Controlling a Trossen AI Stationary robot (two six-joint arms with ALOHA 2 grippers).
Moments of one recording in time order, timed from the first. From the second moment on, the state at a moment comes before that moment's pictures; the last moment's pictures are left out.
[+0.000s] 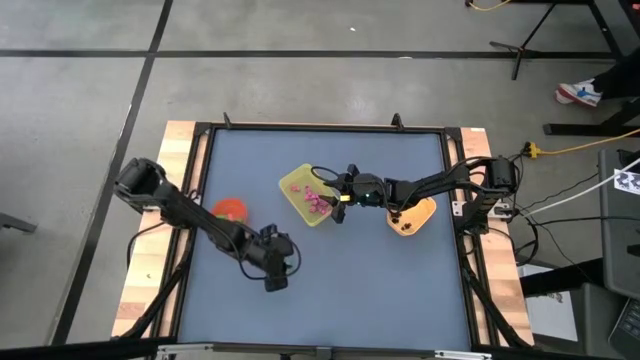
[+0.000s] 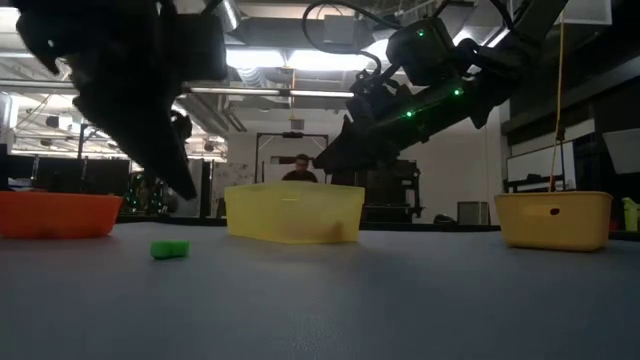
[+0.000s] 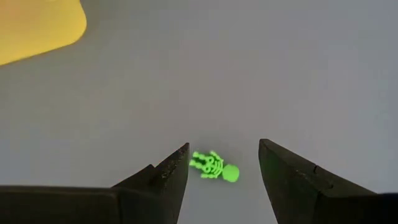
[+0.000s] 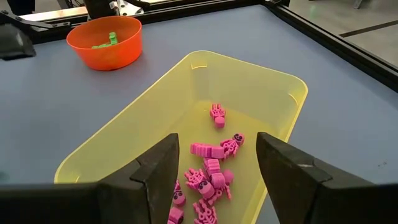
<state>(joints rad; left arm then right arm) -0.44 1.60 0.84 -0.23 -0.27 -0.68 -0.09 1.77 0.78 0.57 0.16 0.13</state>
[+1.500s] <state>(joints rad) -0.53 1.76 0.84 -0.17 -0.42 -0.63 -0.09 1.77 0.78 0.57 0.16 0.13</state>
